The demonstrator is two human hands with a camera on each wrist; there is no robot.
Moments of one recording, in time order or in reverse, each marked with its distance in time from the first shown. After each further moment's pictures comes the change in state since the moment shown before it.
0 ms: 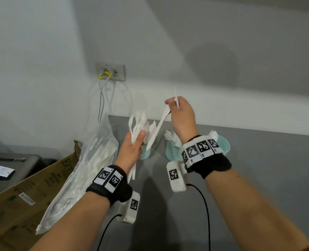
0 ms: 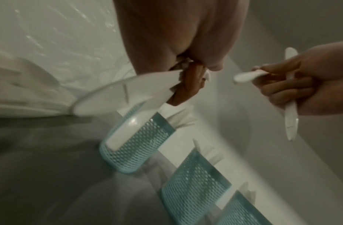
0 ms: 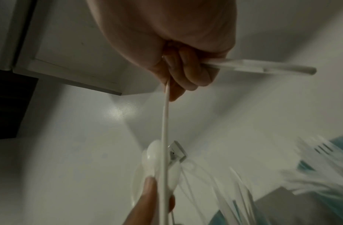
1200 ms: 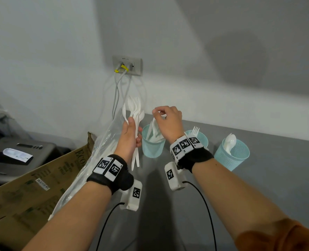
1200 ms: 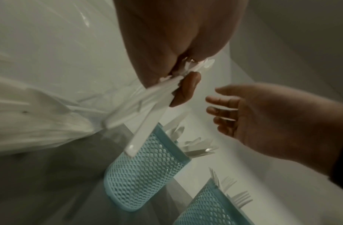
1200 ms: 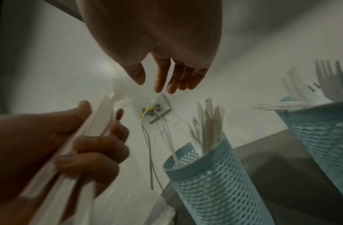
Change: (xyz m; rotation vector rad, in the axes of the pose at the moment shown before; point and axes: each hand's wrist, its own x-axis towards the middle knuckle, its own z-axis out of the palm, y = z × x) left_hand 0.021 0.015 -0.027 -0.153 0.214 -0.071; right_hand 0.011 0.042 0.080 -0.183 -0.211 -0.078
